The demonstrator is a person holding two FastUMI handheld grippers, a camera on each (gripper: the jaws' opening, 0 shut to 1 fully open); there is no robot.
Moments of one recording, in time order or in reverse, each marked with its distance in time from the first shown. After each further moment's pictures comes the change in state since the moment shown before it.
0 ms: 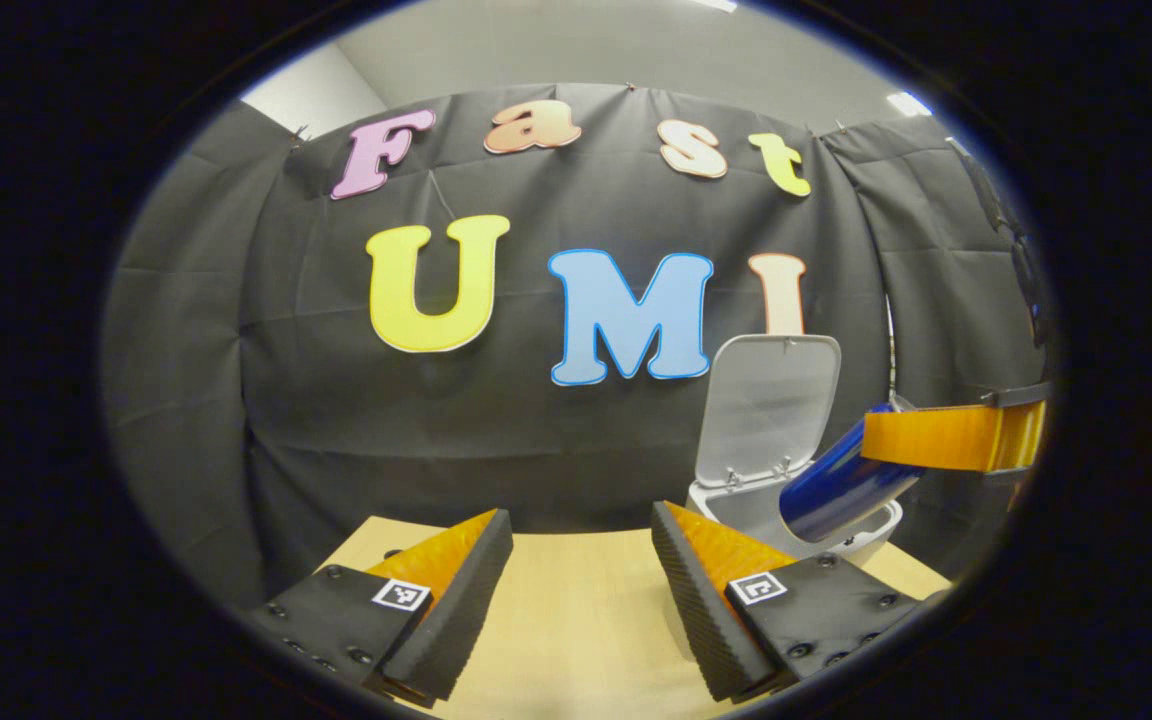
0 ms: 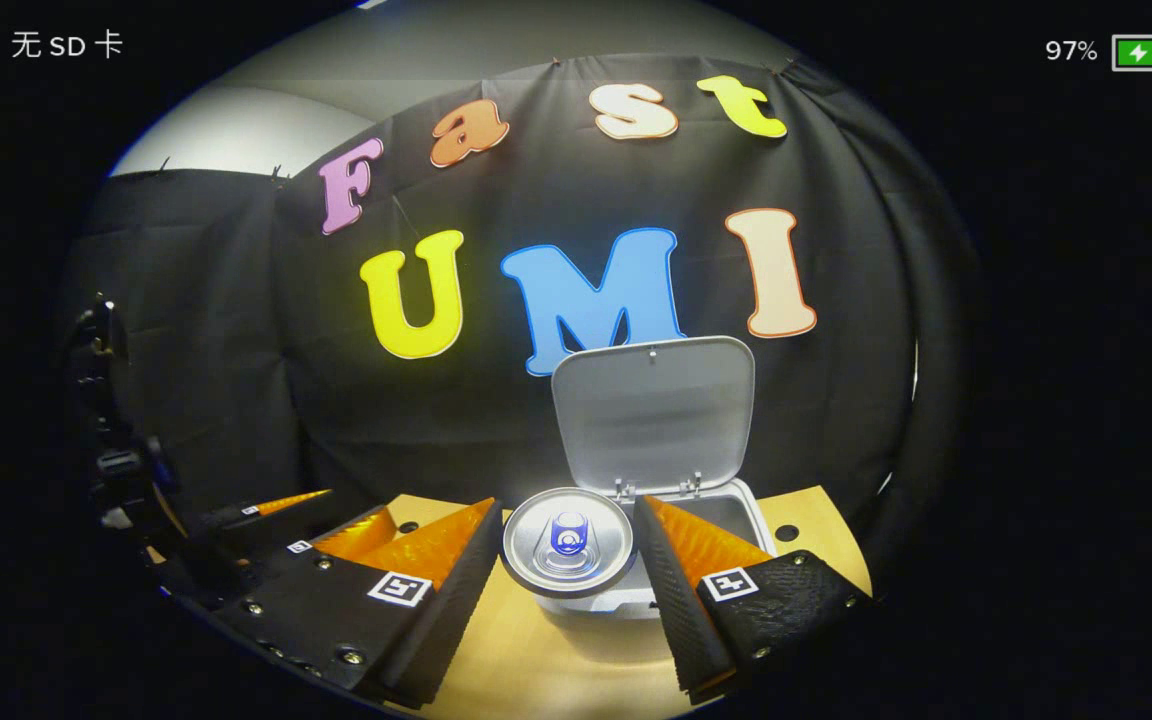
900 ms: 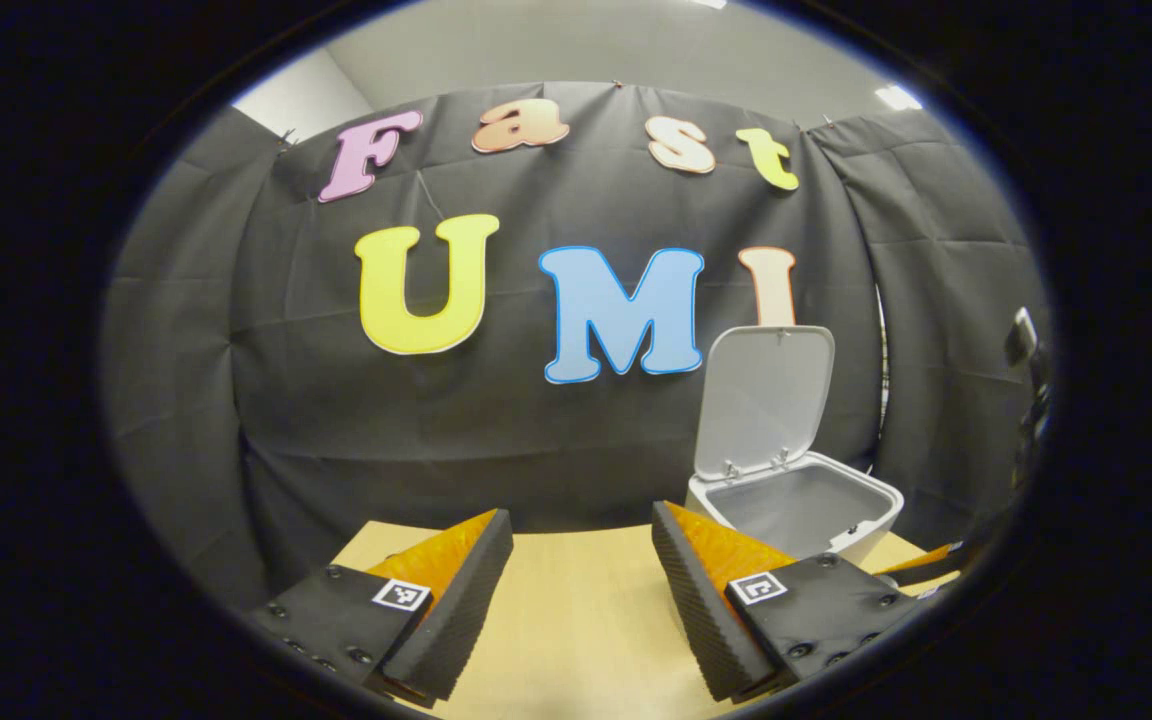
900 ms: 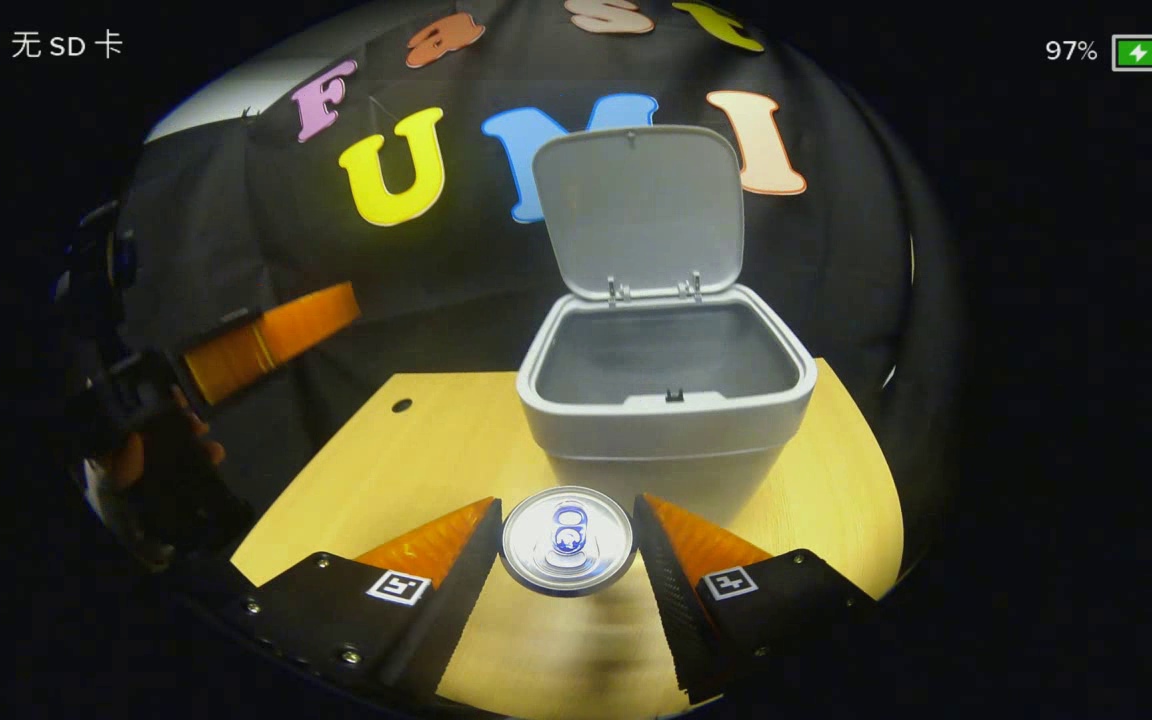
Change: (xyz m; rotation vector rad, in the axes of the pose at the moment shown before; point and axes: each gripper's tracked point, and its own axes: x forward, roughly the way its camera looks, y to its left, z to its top) left arm 0.000 0.002 -0.003 0.026 0.006 -0.028; right arm -0.044 0.019 -0.143 0.064 0.326 0.012
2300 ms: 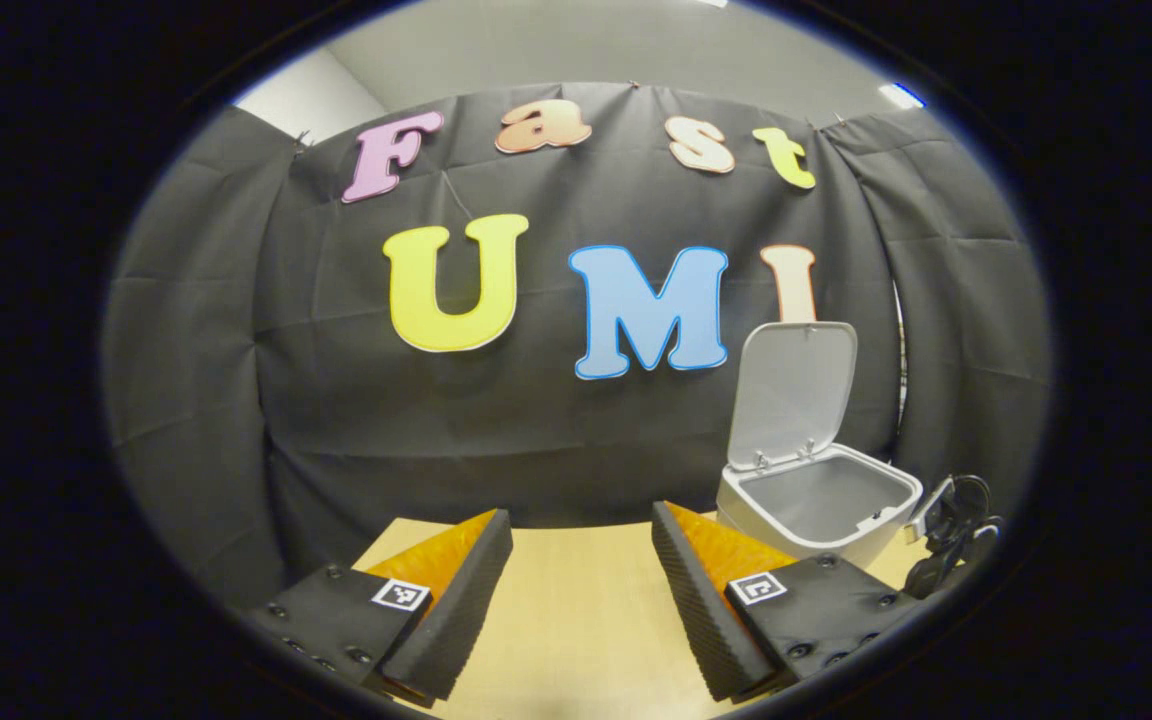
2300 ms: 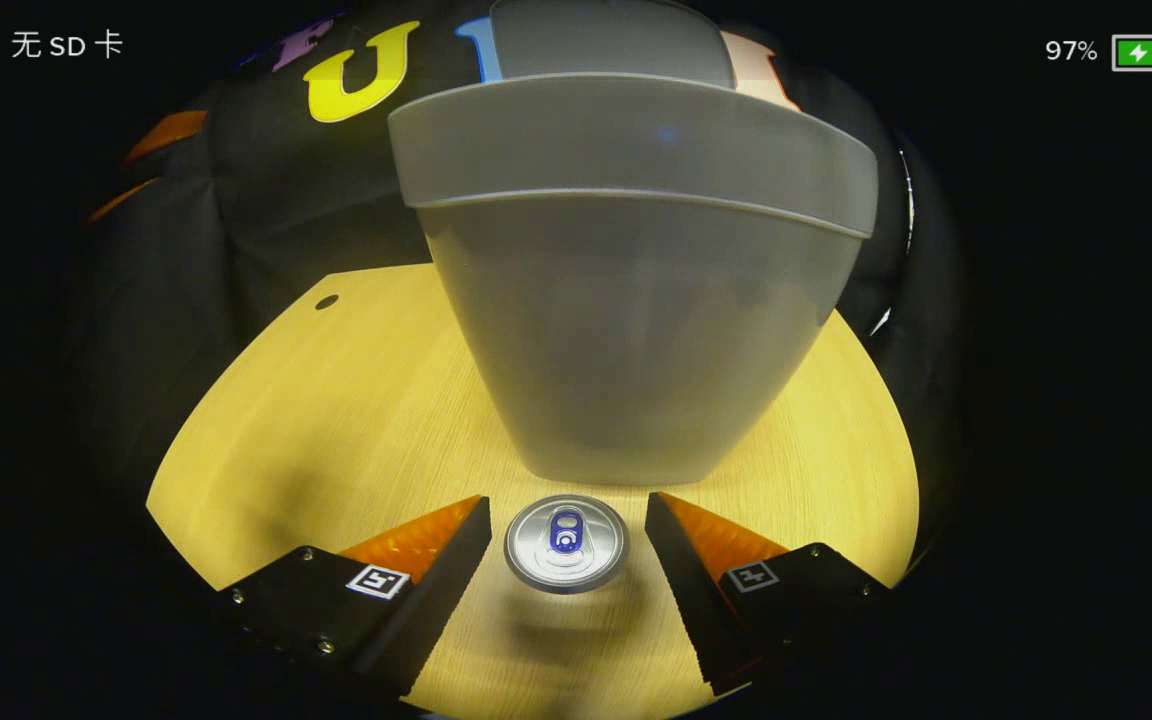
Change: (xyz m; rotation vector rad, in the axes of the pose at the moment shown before) left arm -0.015 0.035 -0.004 0.013 0.005 0.054; right arm 0.088 -0.059 -0.143 -0.073 0.263 -0.139
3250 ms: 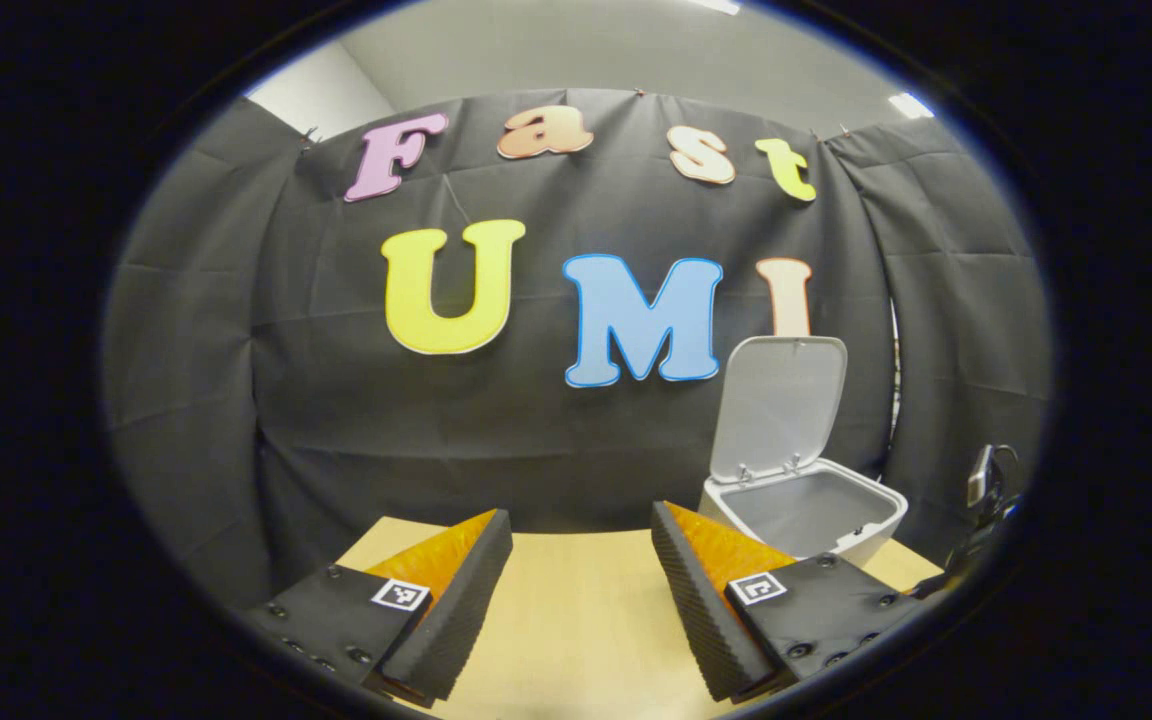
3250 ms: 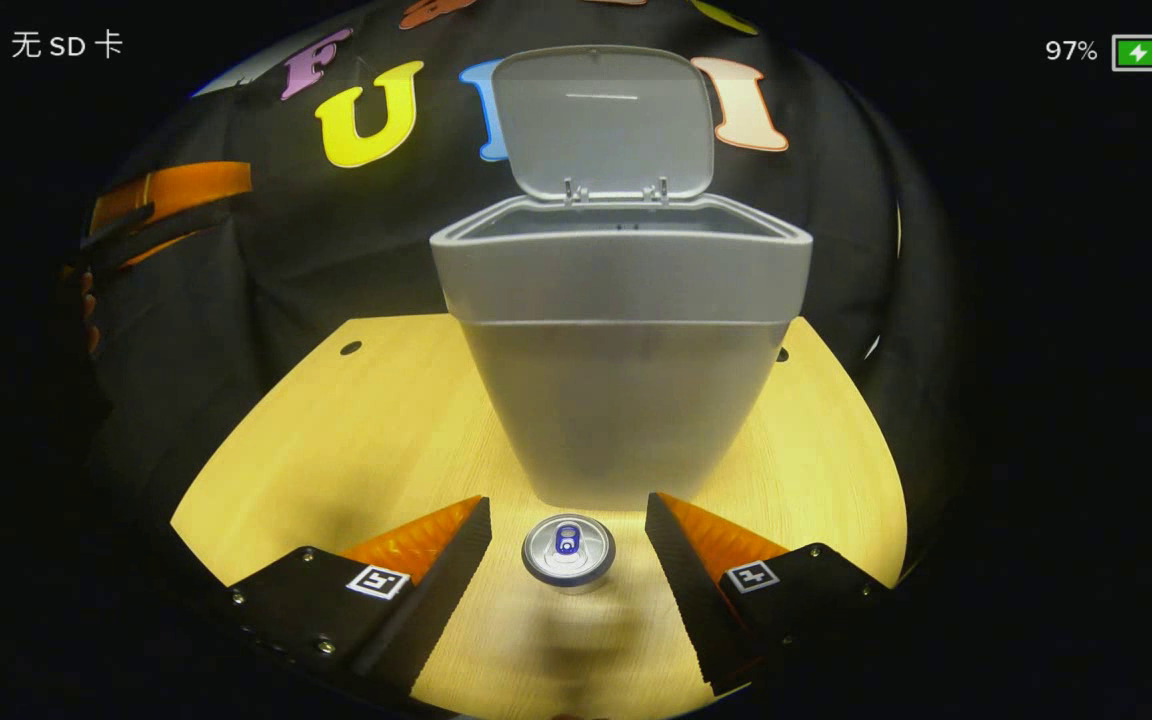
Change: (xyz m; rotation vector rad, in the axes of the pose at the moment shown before) left arm 0.122 -0.044 0.188 -0.045 -0.018 0.011; right arm -0.047 -0.003 0.028 0.016 -0.112 0.030
